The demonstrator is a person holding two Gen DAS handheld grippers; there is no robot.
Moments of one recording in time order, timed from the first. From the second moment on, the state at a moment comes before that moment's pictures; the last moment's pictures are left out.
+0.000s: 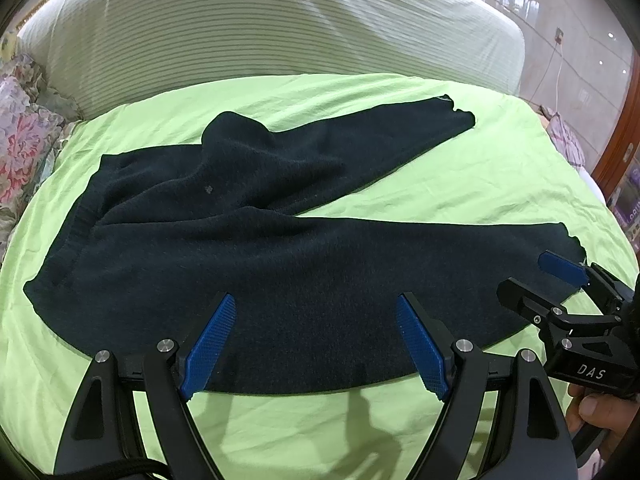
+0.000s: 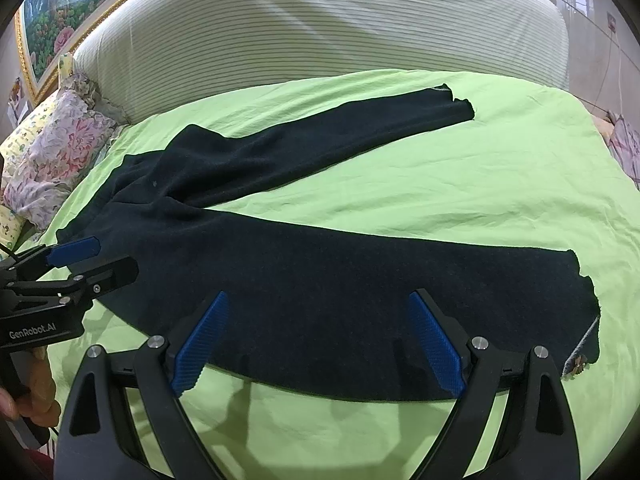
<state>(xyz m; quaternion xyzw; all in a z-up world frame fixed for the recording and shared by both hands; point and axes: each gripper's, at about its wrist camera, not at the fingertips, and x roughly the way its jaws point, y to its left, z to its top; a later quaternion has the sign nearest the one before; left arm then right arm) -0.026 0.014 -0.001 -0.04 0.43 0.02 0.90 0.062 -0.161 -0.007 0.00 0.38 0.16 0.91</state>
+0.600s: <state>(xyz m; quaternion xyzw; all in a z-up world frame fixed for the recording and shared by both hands) -0.016 0.015 -0.007 -0.04 0.44 0.02 0.89 0.067 -0.163 -0.005 0.01 0.38 0.16 0.91</state>
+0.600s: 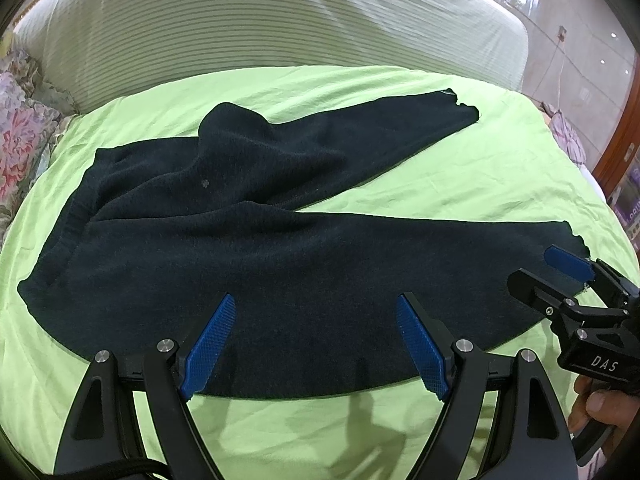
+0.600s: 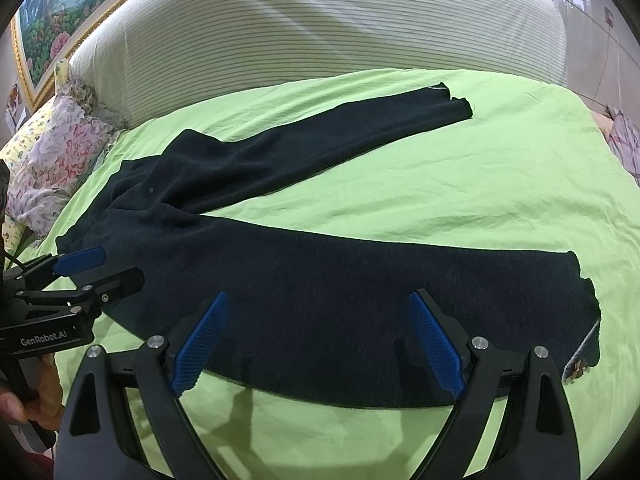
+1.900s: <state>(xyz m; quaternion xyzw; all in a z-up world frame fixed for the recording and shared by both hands) 0.167 0.024 0.021 -0.03 0.48 -0.05 0.88 0.257 -0.209 0.051 0.03 0.39 0.17 0.91</state>
